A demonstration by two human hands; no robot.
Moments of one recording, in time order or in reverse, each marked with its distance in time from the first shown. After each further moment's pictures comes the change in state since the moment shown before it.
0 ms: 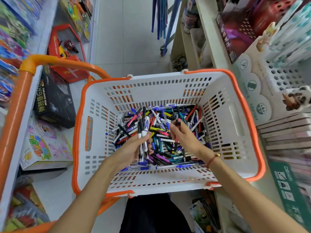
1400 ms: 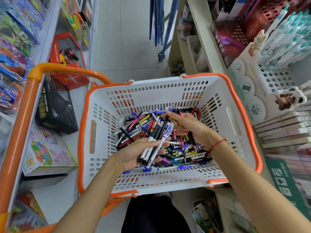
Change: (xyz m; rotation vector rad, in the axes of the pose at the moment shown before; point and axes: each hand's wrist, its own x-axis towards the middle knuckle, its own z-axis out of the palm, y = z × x) left_hand -0.030 0.024 0.021 0.005 -0.223 -0.089; right_hand 0.002 -0.061 -0.023 0.239 -0.113 0.181
